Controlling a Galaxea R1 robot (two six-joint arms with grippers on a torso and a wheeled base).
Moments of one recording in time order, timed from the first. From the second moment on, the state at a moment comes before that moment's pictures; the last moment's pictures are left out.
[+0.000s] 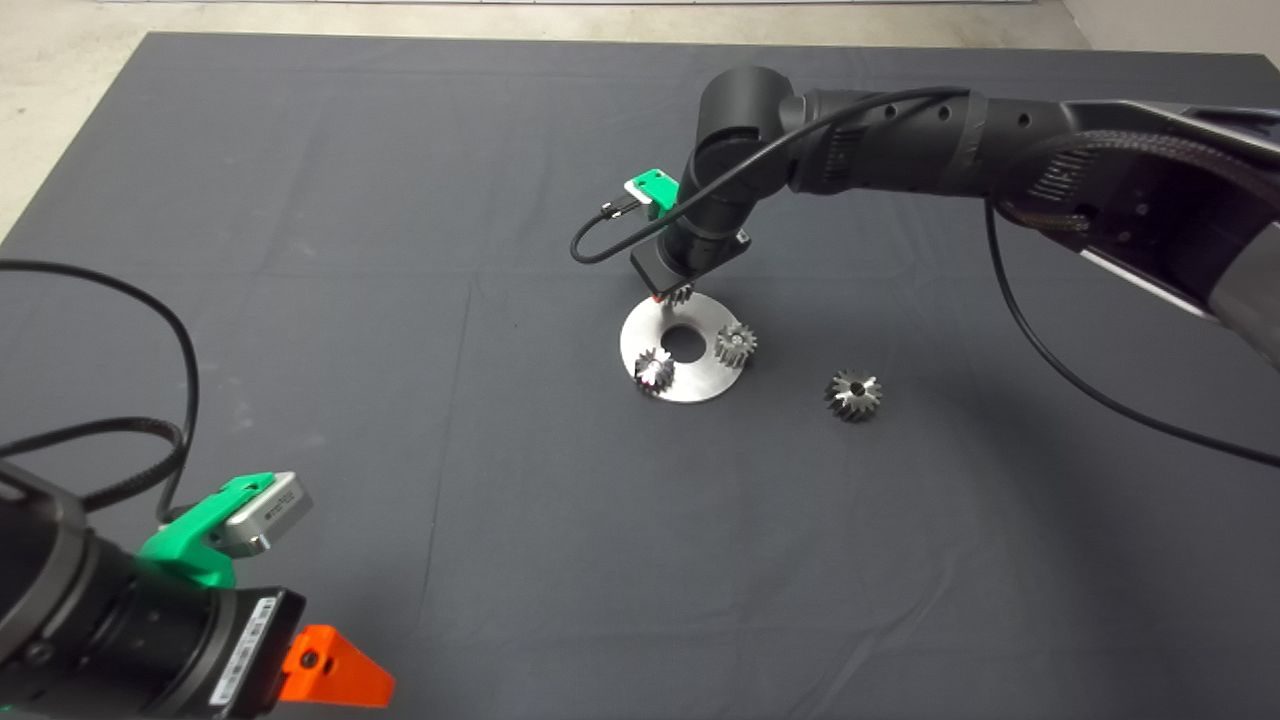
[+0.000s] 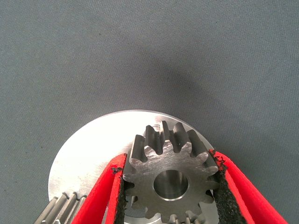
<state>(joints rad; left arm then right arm) -0.49 1.86 -0.36 -0.05 1.22 -1.45 0.40 2.96 -1.62 -0.44 -1.36 0.85</state>
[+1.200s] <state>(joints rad) -0.49 1.86 -0.36 -0.05 1.22 -1.45 0.39 2.96 -1.61 -0.45 -1.36 0.85</state>
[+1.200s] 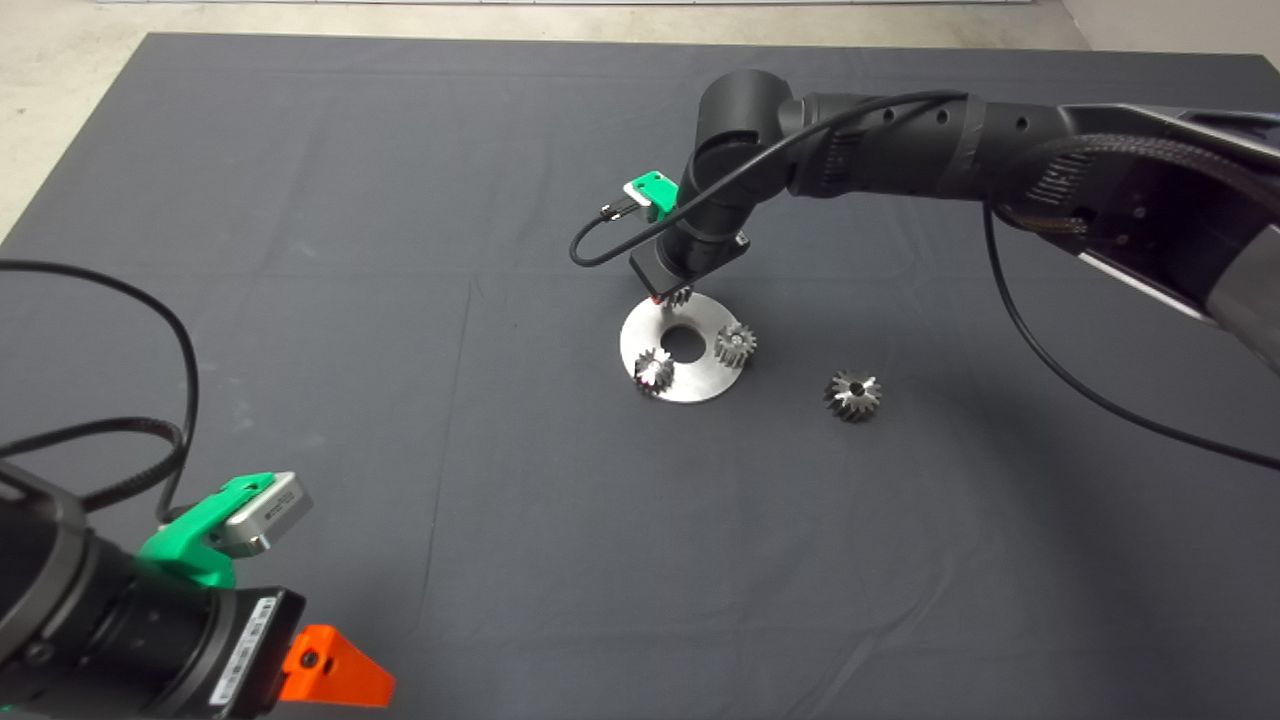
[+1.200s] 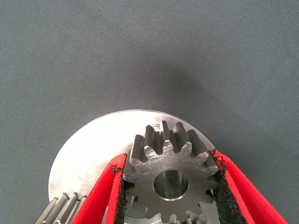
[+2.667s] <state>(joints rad) -0.49 1.86 -0.36 -0.05 1.22 -1.45 0.40 2.96 -1.61 -0.45 -1.36 0.88</state>
